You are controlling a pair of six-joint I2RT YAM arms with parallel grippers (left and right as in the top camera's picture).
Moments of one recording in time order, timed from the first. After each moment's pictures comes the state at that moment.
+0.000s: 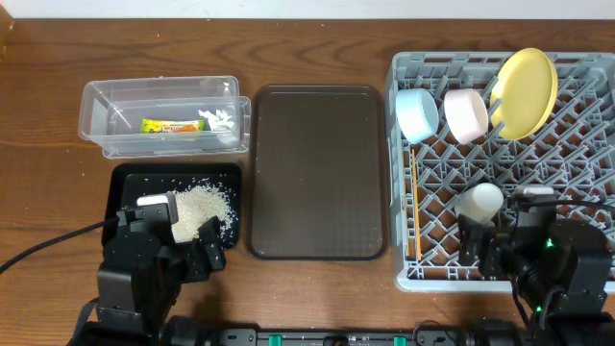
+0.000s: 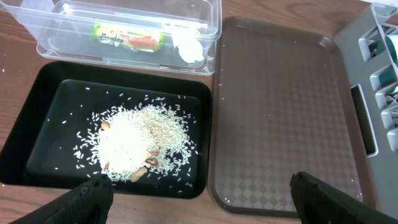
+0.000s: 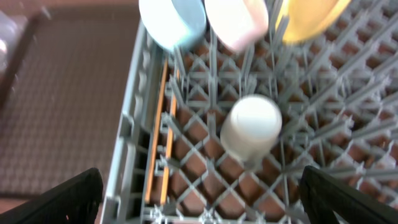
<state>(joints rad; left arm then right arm) -0.17 0.51 0.89 -1.08 -0.05 -0.30 0.02 0.56 0.85 -1.04 -0.09 0.06</state>
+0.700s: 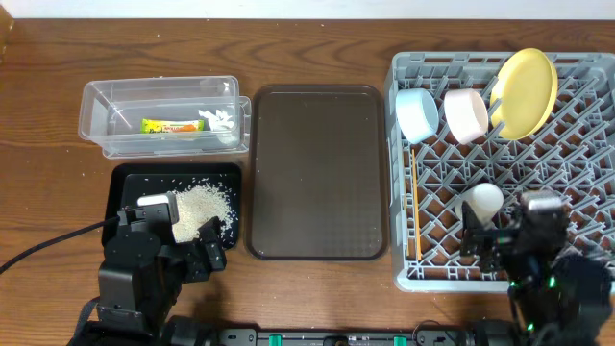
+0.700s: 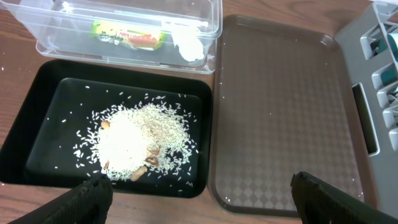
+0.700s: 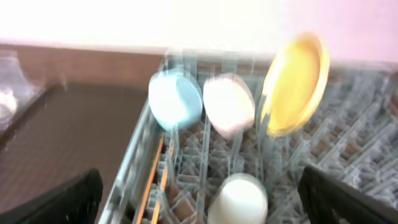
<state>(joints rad) -0.17 0.51 0.88 -1.08 -0.05 -0.30 0.02 0.27 0.60 -0.61 -0.09 -0.03</state>
